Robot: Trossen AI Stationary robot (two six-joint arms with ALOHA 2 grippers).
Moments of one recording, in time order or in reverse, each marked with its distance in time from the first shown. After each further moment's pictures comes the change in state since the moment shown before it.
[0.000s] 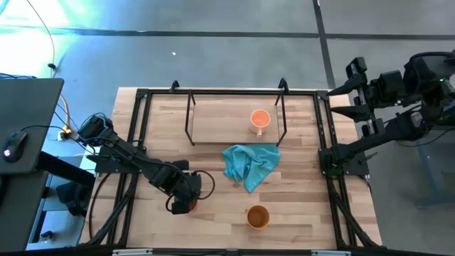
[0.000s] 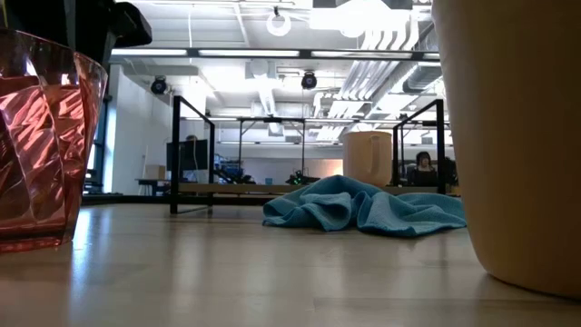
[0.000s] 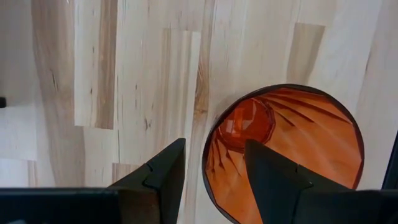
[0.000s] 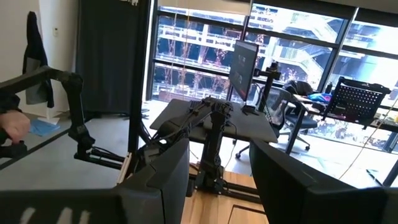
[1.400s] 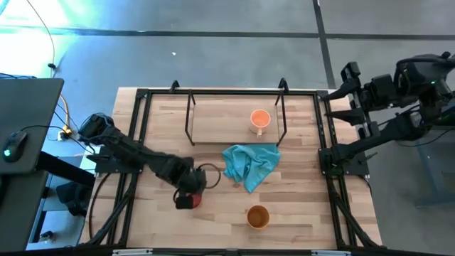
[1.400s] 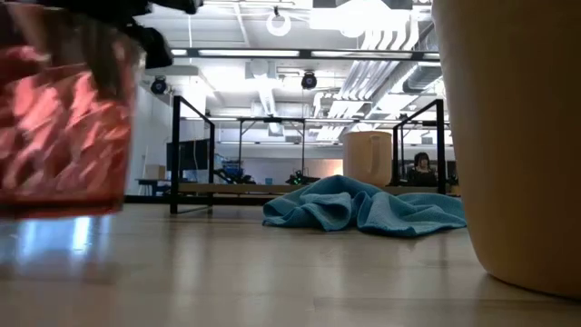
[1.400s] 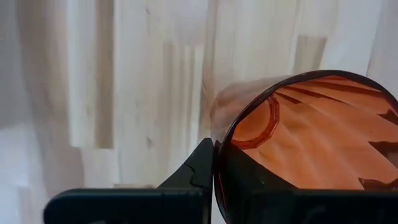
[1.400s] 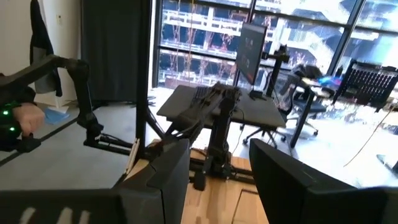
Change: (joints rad) left arm 0.115 -0.004 -0.037 0.075 0.088 0.131; right arm 0.000 0.013 -0.011 -0.050 -0.011 0.032
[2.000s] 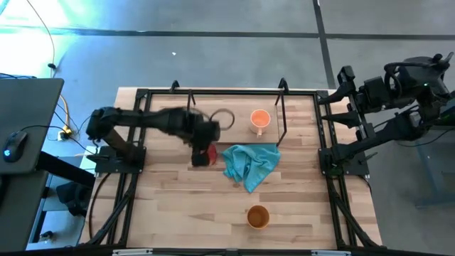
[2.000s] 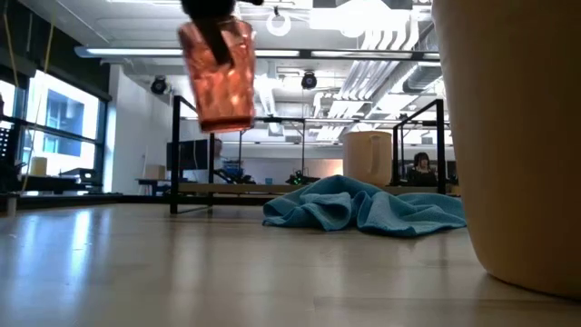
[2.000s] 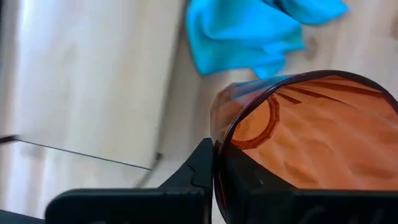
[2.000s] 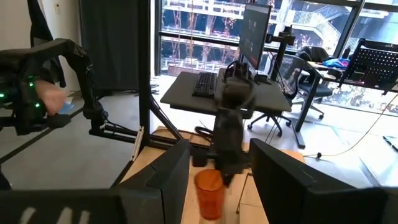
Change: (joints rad) left arm 0.407 0.044 0.397 -0.279 -0.089 0.301; right arm 0.000 0.009 -0.001 -0.050 0.000 0.024
